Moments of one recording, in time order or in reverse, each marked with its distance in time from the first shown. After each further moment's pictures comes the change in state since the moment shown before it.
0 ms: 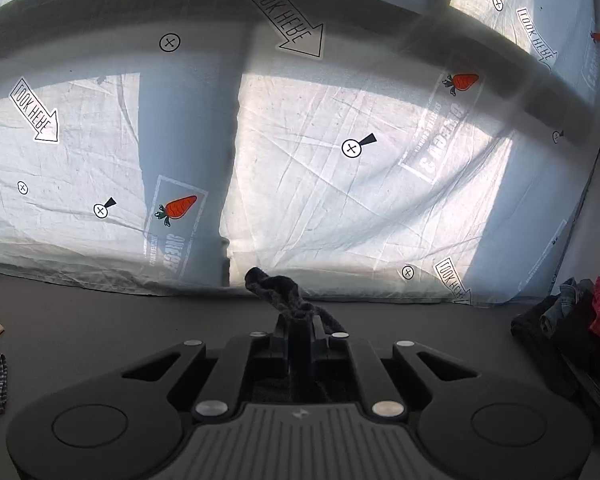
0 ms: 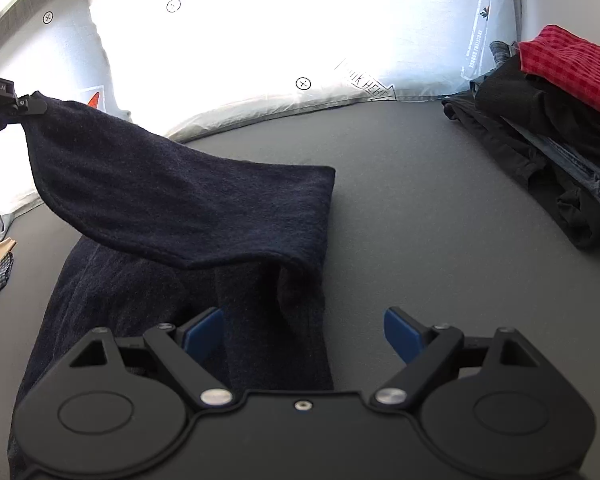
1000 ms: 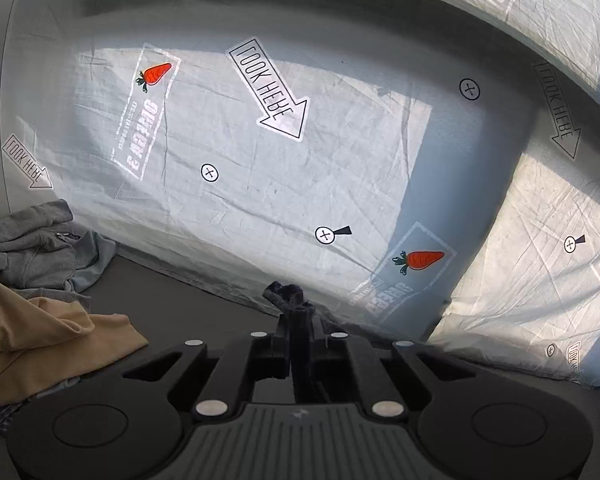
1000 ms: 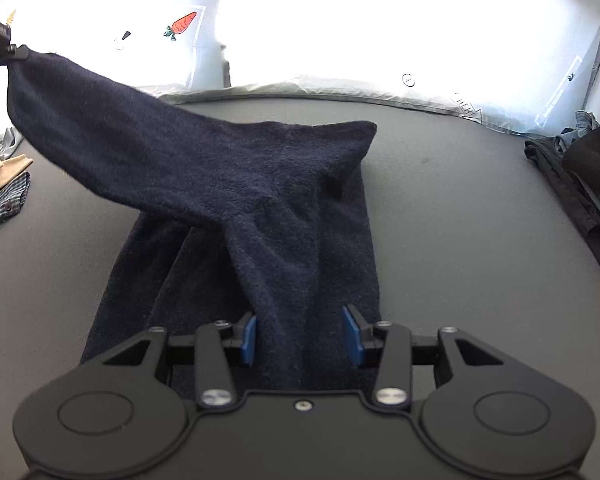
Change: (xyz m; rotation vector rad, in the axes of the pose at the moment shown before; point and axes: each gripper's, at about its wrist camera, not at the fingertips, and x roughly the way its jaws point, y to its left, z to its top) left arm 0.006 0.264 -0.005 -0.259 0.022 0.285; right arm 0.015 0.187 -0.017 -0.214 0.077 -0.076
